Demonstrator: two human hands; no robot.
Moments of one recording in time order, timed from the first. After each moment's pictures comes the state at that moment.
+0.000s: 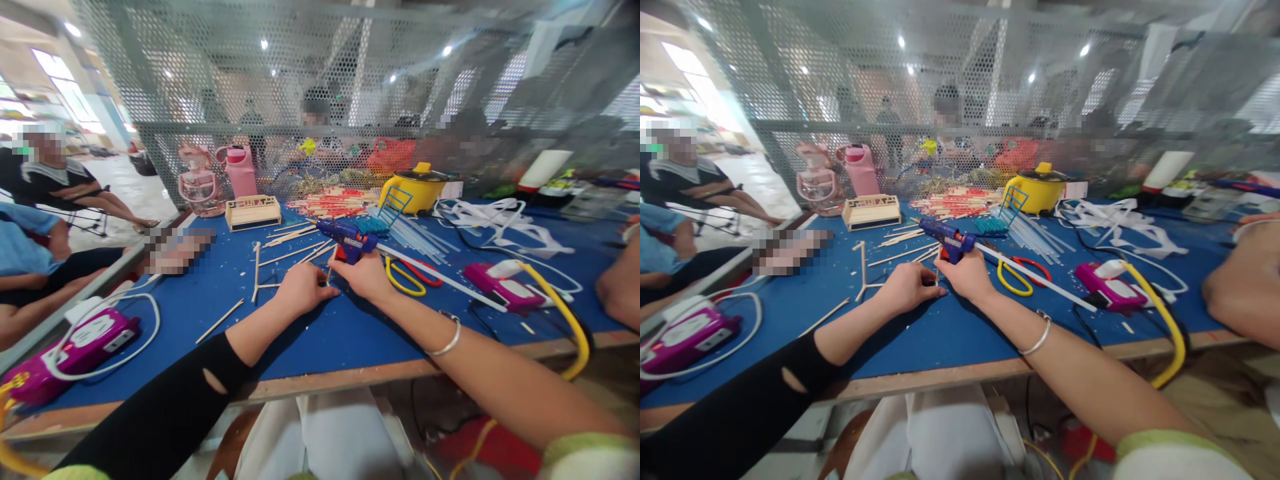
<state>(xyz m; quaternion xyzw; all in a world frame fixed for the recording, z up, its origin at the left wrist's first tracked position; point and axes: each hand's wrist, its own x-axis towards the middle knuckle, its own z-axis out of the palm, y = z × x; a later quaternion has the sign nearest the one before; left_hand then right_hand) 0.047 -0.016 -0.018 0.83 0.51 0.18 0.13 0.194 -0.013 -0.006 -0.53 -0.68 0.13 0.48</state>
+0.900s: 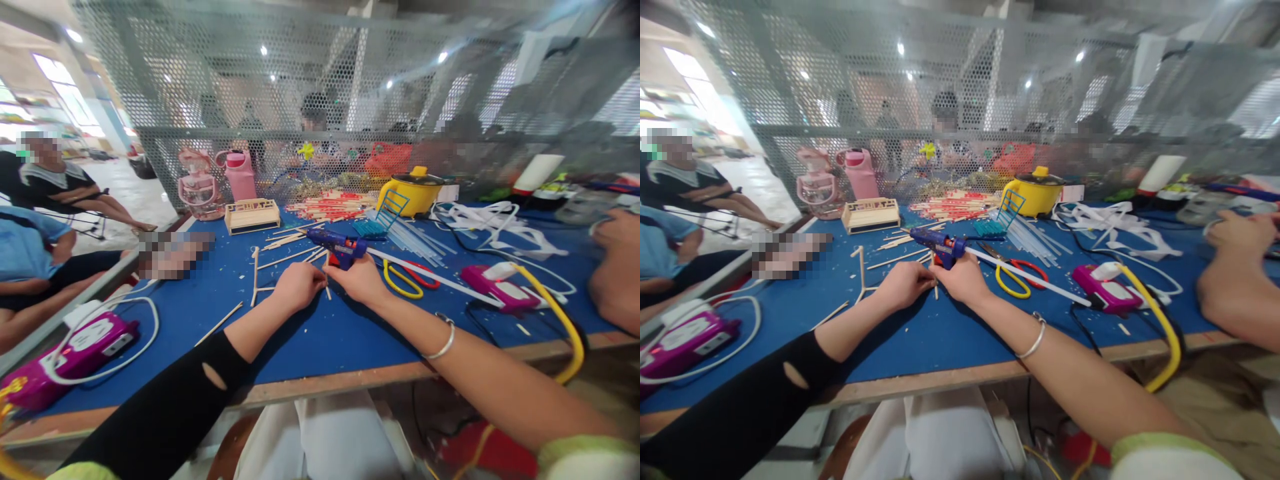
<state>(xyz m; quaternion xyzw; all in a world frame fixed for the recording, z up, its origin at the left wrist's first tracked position) 0.044 -0.004 -0.020 0.84 0.49 0.18 0.12 0.193 -0.010 -0.013 -0.53 -0.70 0.13 0.45</state>
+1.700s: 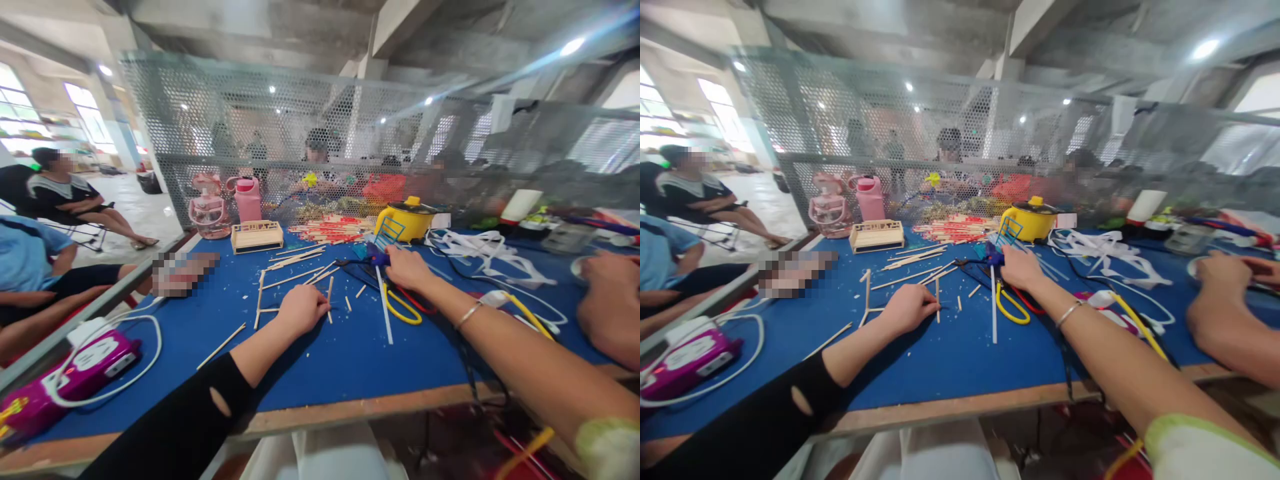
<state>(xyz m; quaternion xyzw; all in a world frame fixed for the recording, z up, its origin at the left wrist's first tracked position) 0.046 -0.006 -0.019 0.84 0.51 0.16 0.10 0.315 0.058 0.020 -0.69 -0.71 -0.12 0.05</state>
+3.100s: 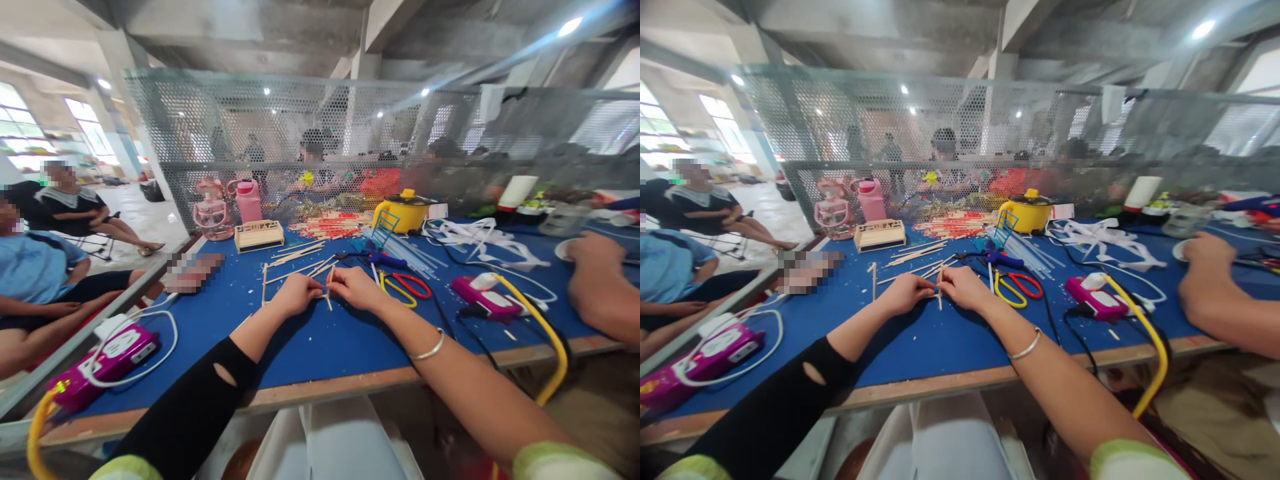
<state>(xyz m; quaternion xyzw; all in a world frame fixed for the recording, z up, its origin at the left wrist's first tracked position) 0.028 0.003 -0.016 0.84 0.48 0.19 0.17 0.209 -0.007 -0.003 -0.43 -0.85 0.17 0.27</state>
